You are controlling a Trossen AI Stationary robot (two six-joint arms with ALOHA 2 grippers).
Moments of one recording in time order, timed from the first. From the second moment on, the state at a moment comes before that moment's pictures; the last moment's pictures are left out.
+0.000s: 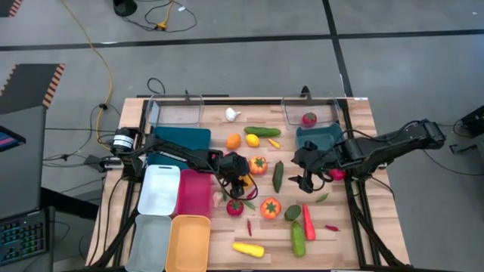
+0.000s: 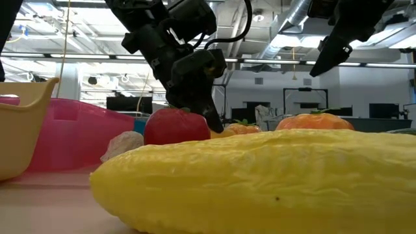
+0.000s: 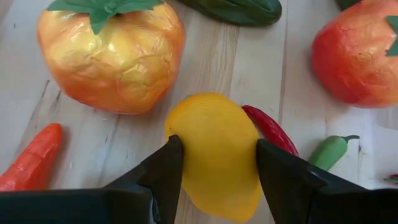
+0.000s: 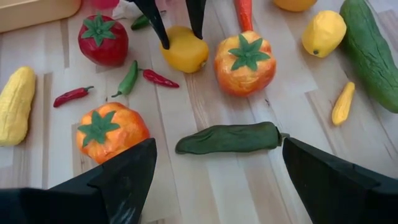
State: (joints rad) left arm -0.05 1.86 1.09 -0.16 0.01 -0.30; right arm 0.22 1.05 0.83 -0.65 0.21 0.42
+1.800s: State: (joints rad) left arm 0.27 1.35 1.09 -0.60 -0.33 -0.09; right arm 0.22 1.05 0.83 -0.65 0.21 0.42
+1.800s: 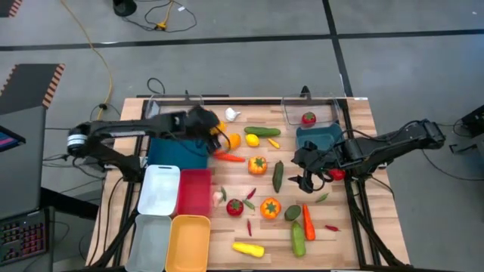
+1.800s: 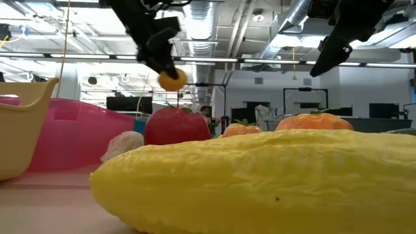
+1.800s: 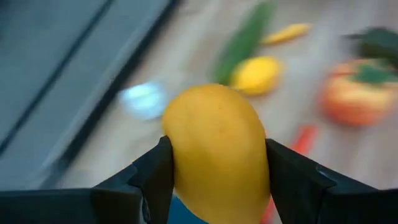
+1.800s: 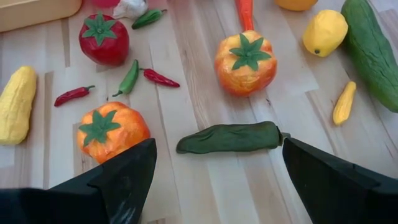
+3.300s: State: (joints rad) left arm 0.66 1.31 1.09 -0.80 -0.37 -0.05; right arm 0.22 1.05 0.89 -0.93 0.18 0.42
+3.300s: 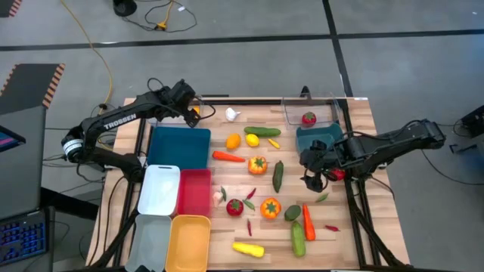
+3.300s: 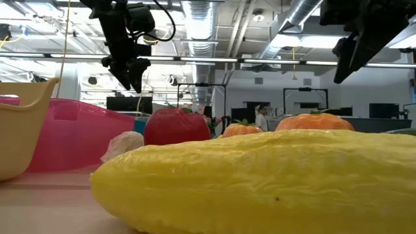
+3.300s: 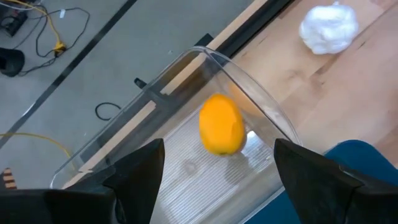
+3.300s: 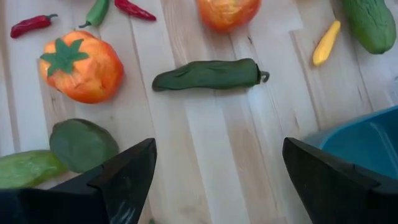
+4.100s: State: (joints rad) left arm 0.66 1.31 1.09 -0.80 -0.37 -0.05; right arm 0.22 1.05 0.89 -0.92 0.18 0.42
